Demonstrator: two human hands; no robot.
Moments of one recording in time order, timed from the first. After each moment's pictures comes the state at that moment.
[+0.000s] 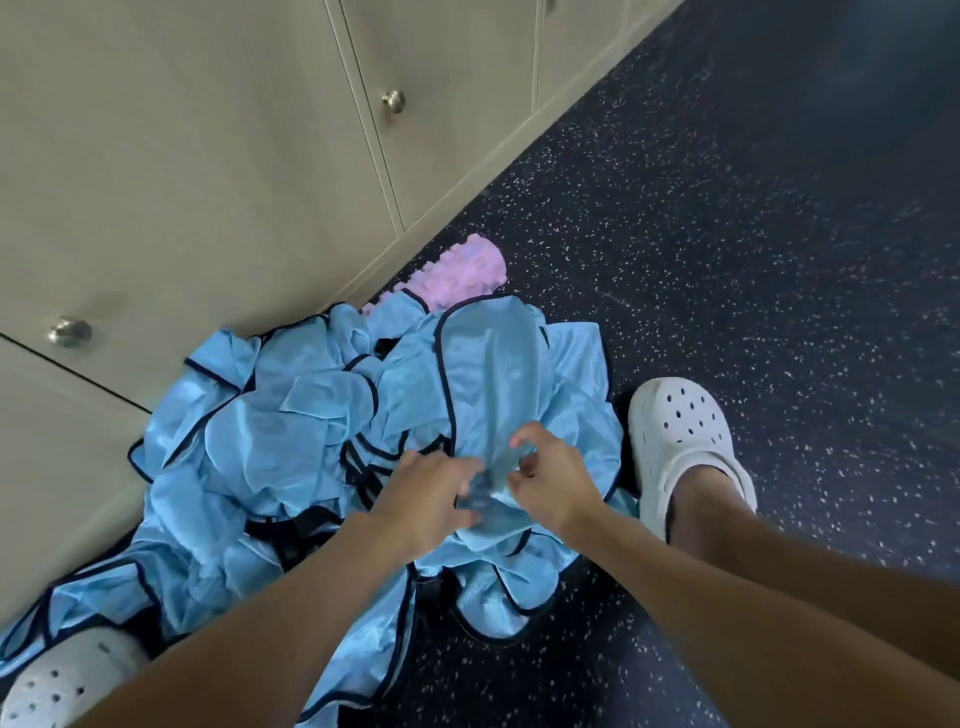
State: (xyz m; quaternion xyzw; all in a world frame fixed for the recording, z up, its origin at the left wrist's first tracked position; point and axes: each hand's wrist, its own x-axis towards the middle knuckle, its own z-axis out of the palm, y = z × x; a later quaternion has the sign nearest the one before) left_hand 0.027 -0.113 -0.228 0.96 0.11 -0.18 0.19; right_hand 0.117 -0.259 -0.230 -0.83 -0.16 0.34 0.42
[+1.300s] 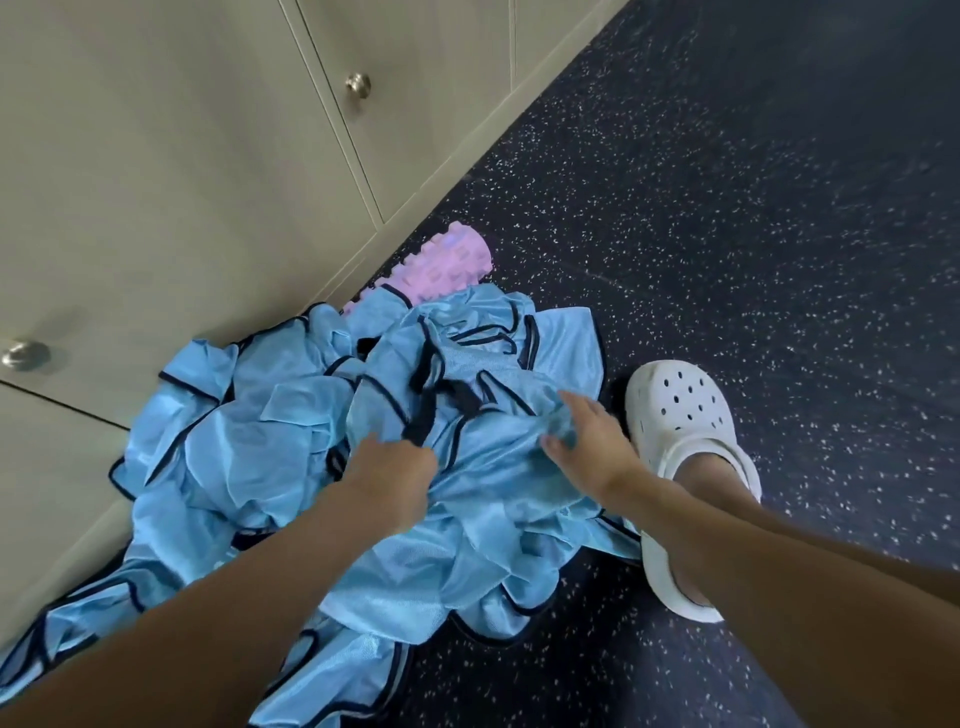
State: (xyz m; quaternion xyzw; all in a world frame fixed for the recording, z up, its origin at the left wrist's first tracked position) left_hand 0.050 -0.096 -0.213 0.94 0.10 -0.32 -0.07; right_hand 0.167 -0.287 -0.259 -0.90 -0.19 0.28 0.25
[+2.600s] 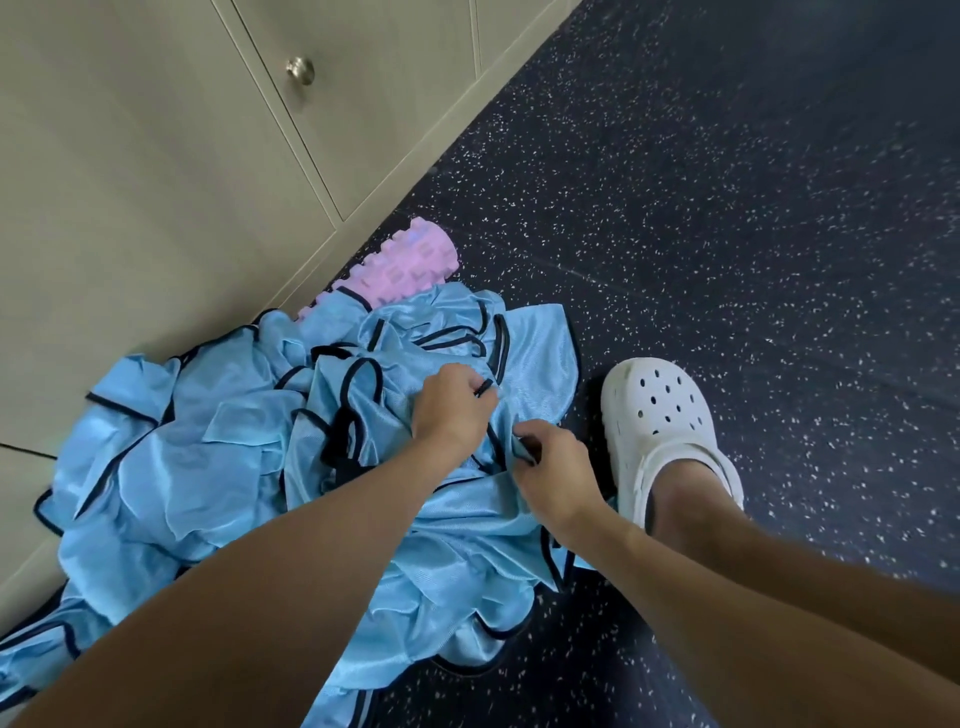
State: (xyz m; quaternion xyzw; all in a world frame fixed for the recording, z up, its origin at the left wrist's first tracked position) left_hand 0.154 -0.142 -0.254 0.88 0.34 -0.04 0.32; right_hand 0.147 -0.277 -0.263 -0.85 -0.09 0.27 0.45
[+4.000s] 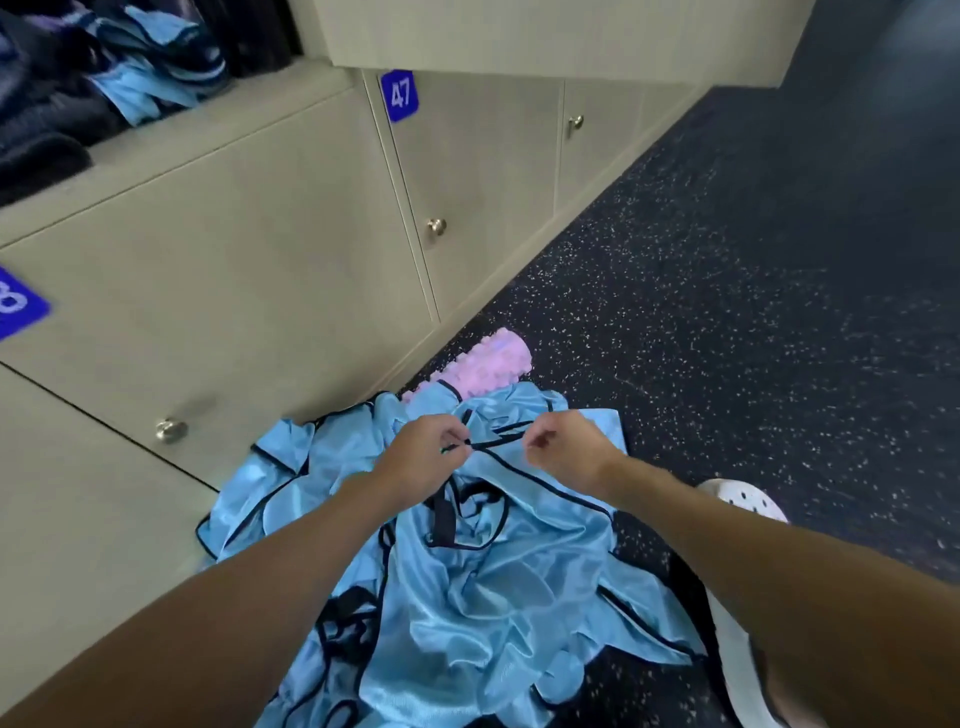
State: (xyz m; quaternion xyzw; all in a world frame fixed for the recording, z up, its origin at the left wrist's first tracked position) left_hand 0.090 -0.036 -0.153 0.91 0.22 -0.02 0.35; right_hand 0.205 -0.212 -0.142 -0.84 -0.28 0.30 0.35
